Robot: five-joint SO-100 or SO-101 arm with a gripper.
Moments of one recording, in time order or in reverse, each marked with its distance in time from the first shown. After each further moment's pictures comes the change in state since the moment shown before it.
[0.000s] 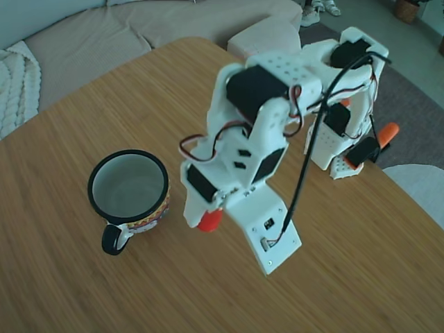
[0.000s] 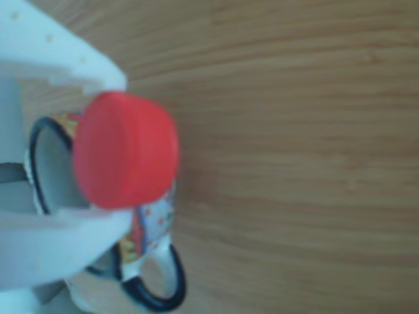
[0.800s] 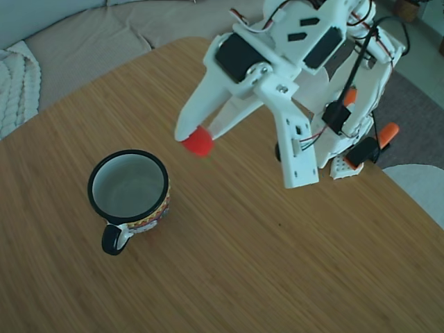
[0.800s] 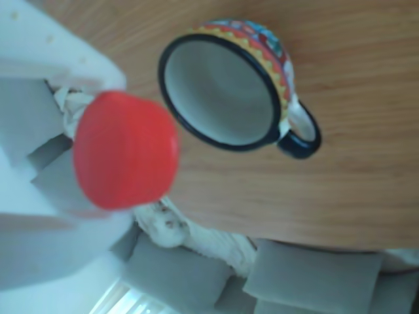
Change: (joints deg) arm 6.4 21.5 -4.0 -0.4 -0.6
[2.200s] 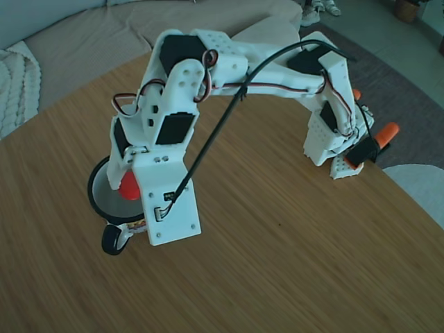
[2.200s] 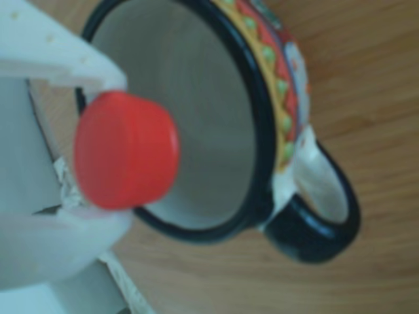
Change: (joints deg) arm 7.3 -44.5 -27.8 1.4 0.5
